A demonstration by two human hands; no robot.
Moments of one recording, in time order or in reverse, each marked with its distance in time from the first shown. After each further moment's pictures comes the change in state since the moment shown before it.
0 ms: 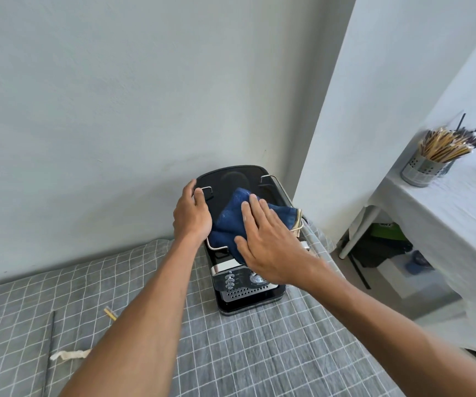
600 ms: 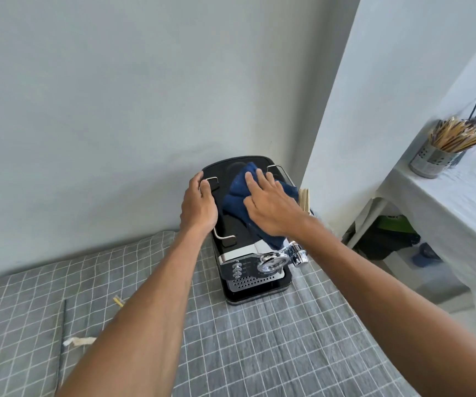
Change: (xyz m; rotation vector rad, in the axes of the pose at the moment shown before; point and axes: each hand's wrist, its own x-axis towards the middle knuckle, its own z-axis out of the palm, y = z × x) left_hand 0.002 -0.007 -0.001 -0.013 -0.041 0.008; right_hand 0.057 0.014 -0.017 0.047 -0.028 0.043
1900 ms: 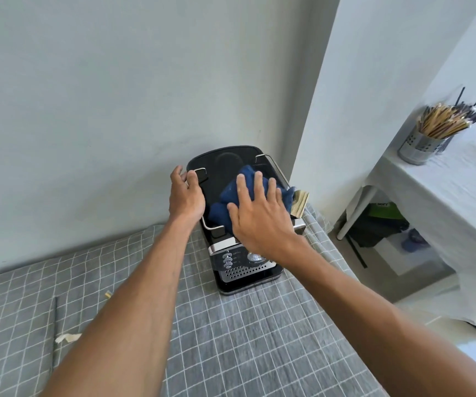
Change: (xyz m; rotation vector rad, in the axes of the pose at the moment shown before) left_hand -0.001 0.007 0.000 -0.065 -0.014 -0.060; right_hand -0.042 -0.033 0.022 -0.026 0.081 0.222
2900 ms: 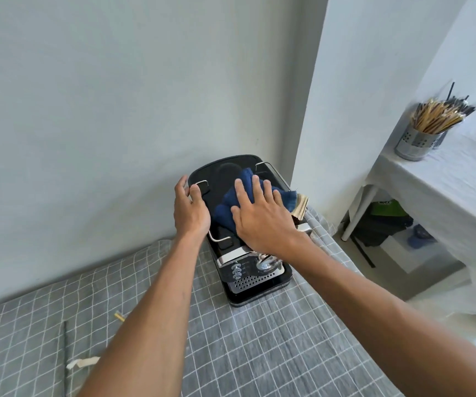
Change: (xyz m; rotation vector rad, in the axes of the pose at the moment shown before) left_hand -0.002 -0.003 0.003 -0.068 0.037 0.049; right_hand 0.018 0.003 0.001 0.006 0.032 0.004
